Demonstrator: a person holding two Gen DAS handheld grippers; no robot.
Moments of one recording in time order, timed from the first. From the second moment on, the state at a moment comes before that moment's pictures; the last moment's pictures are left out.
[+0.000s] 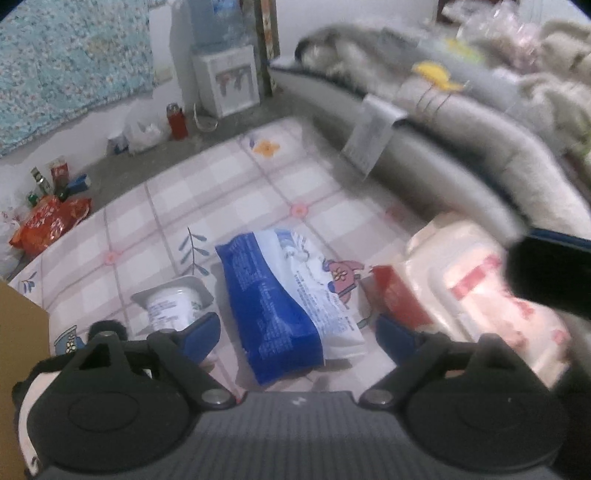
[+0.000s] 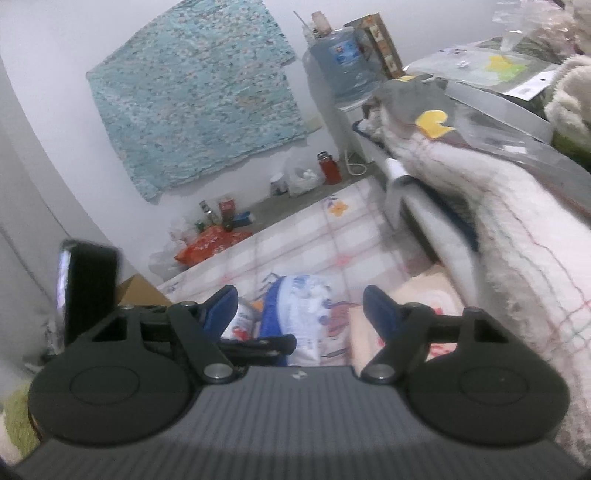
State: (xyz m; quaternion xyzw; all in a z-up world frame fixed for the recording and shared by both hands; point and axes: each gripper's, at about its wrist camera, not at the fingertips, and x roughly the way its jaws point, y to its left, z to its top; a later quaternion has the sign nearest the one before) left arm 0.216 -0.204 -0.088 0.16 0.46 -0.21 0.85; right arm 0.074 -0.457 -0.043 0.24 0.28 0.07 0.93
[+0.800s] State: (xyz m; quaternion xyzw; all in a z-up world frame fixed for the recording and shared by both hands) left arm 0.229 -0.210 -0.089 0.12 0.49 -0.17 0.85; right arm 0.057 -0.475 -0.068 0.26 0.27 0.07 0.92
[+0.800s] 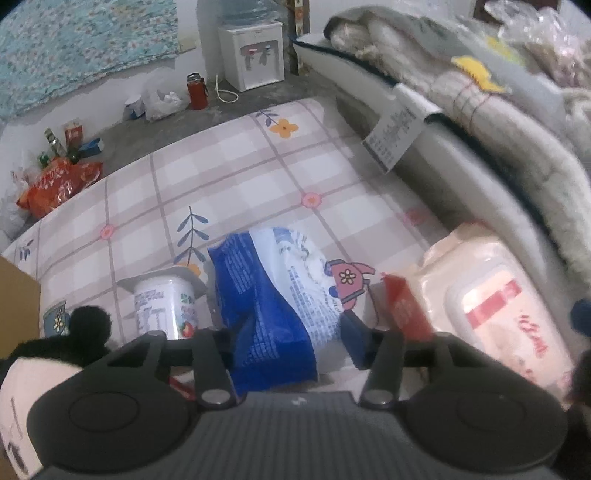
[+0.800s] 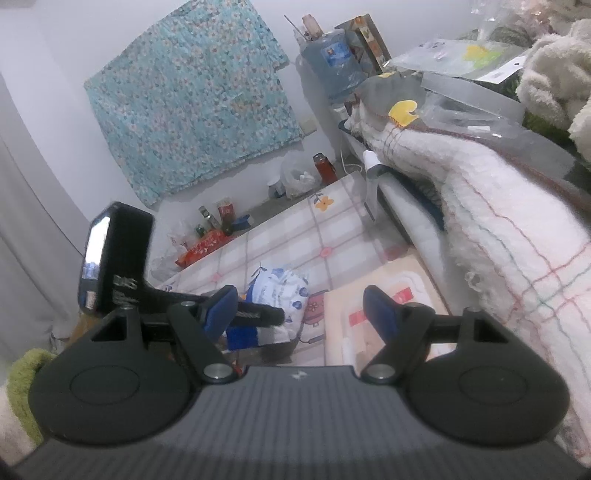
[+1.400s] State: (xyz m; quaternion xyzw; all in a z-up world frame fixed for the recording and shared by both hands) left arm 0.135 -0.129 -0.032 -0.06 0.53 -0.20 0.82; right arm -0.007 -0.469 -0.085 0.31 0.33 0.12 0.89
